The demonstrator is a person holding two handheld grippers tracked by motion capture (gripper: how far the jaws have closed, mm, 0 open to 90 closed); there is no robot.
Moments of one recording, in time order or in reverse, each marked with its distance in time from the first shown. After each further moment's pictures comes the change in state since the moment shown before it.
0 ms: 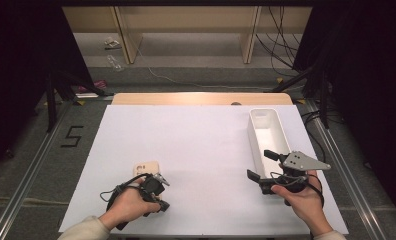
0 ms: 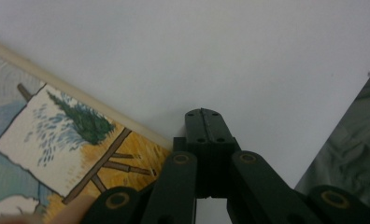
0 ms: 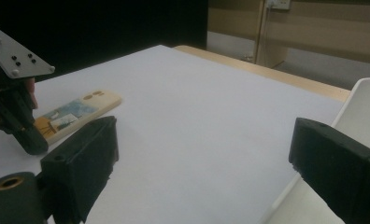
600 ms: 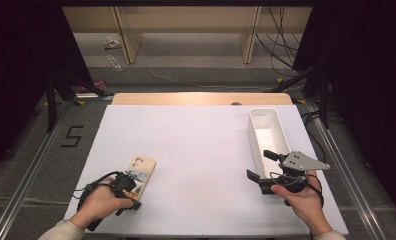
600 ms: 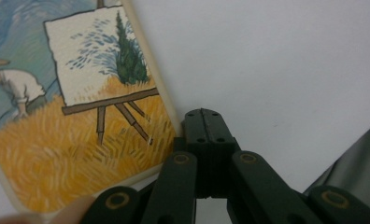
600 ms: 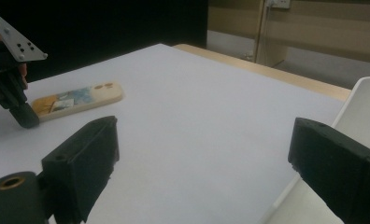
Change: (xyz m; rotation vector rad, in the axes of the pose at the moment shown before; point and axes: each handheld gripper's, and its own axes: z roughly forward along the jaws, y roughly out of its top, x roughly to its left) left arm 0.049 -0.040 -0.029 0.061 0.088 -0.157; right arm 0.000 0.000 0.001 0.004 -0.002 -0.002
